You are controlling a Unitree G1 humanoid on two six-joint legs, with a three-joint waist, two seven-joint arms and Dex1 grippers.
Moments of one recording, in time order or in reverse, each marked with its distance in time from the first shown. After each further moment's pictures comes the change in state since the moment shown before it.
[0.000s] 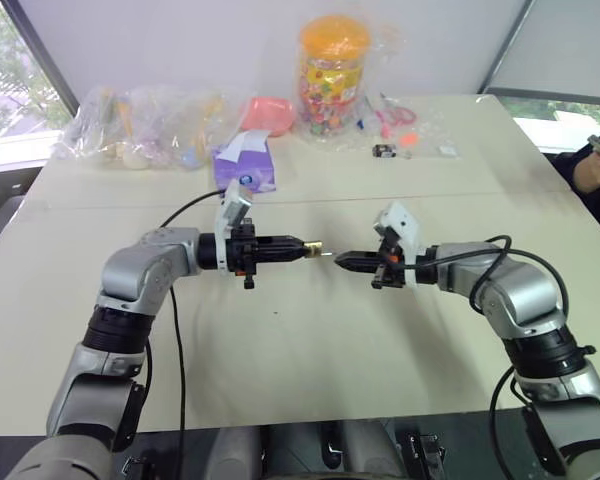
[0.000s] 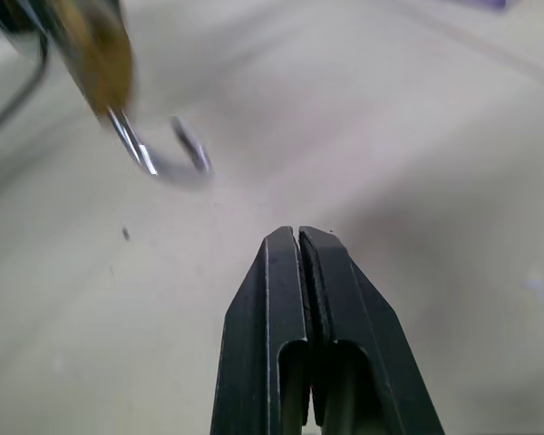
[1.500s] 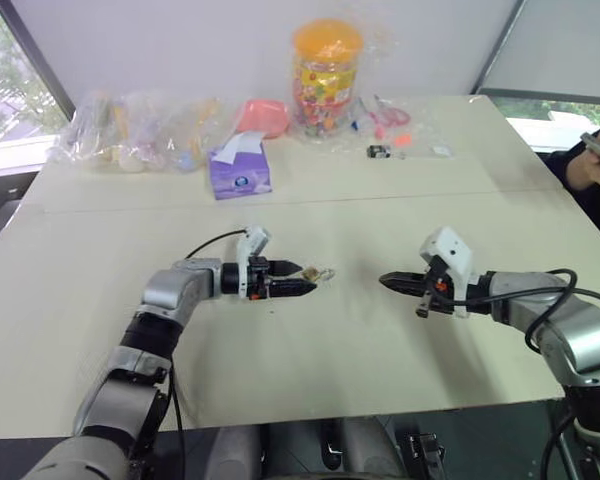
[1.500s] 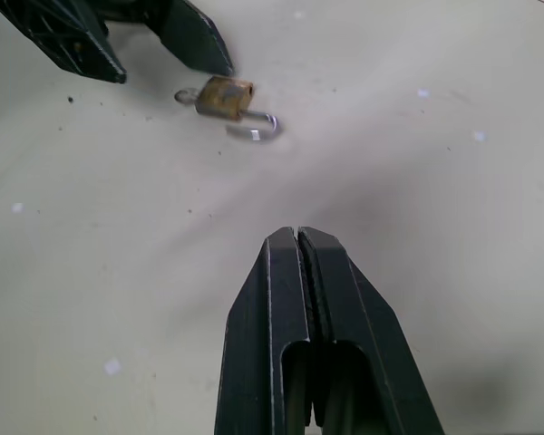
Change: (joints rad) left arm 0.036 -0.075 -0.119 0.281 0.180 -0.104 0.056; right arm 0.276 -0.176 -0.160 -0.186 -0.018 -0.054 -0.008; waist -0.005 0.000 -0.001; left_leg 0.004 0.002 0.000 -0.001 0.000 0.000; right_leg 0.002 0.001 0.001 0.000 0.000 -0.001
